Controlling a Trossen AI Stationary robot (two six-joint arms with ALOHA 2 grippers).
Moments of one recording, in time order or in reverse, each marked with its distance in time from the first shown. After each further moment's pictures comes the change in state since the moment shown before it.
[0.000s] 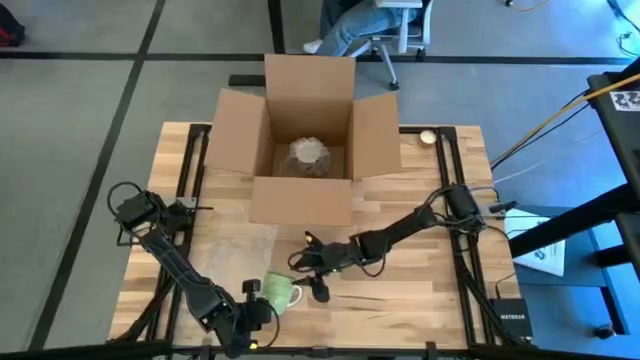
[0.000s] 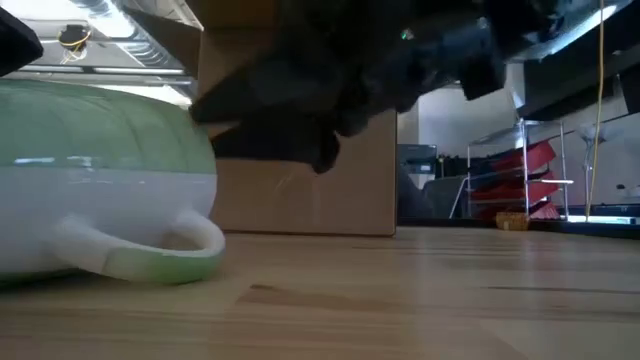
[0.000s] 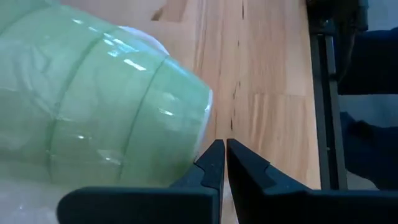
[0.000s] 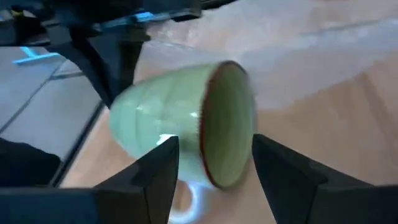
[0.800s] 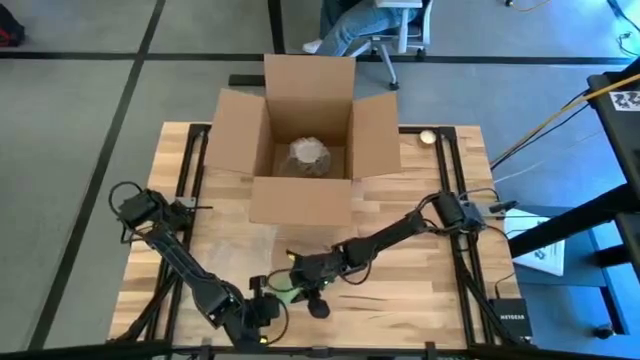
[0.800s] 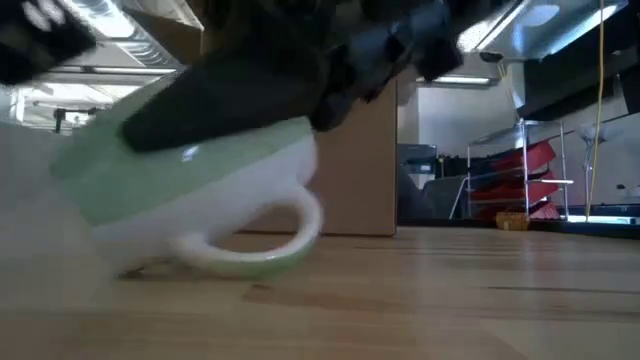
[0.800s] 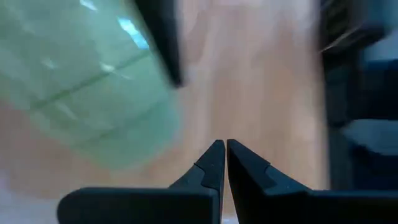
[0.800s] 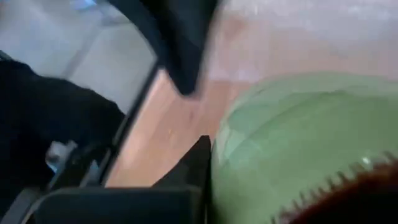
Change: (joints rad) left arm 0.044 -0.010 0.090 -0.026 -0.013 0.045; right arm 0.056 0.047 0.253 -0.467 -0.169 -0.048
